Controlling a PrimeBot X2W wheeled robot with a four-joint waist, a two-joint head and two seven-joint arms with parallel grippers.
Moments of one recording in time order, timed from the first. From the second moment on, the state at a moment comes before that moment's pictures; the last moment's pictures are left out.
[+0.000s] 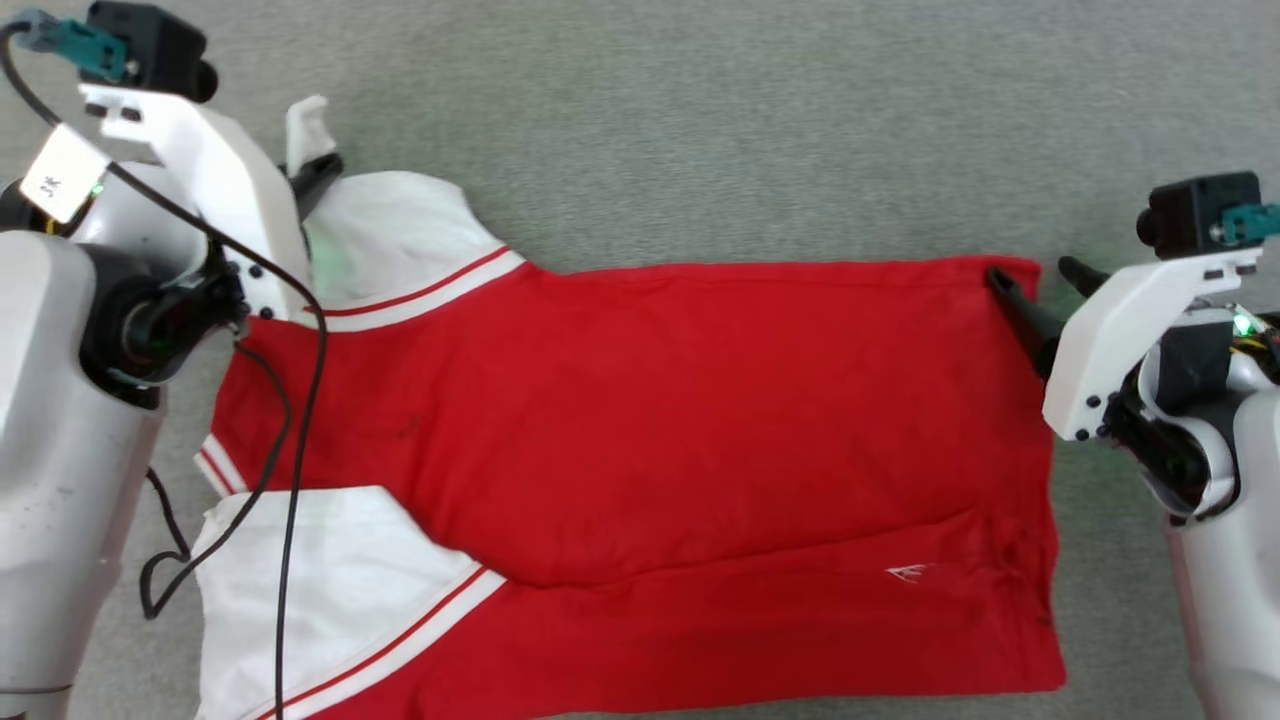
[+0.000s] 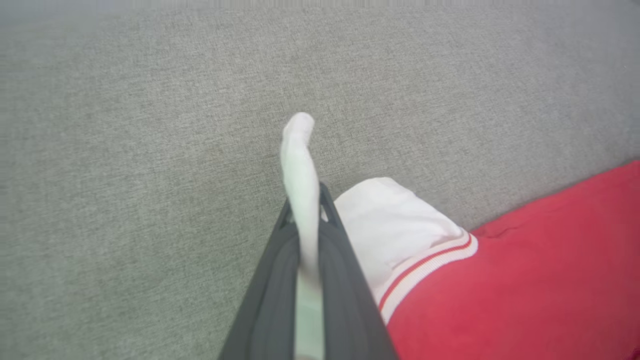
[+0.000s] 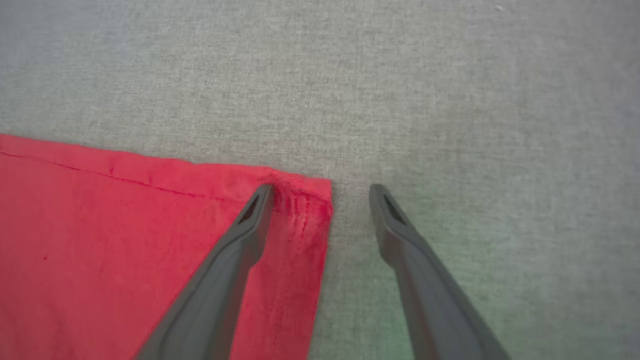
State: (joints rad) left arm -0.84 0.56 -0.39 0.30 -0.83 -0.05 0.65; right arm -0.52 -0.19 0.00 0.20 0.33 0.13 0.57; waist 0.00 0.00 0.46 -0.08
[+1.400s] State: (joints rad) left arm -0.22 0.53 -0.32 0.05 -0.89 0.06 0.33; right arm -0.15 -0.15 -0.18 -0.02 0.34 0.13 0.74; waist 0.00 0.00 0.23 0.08
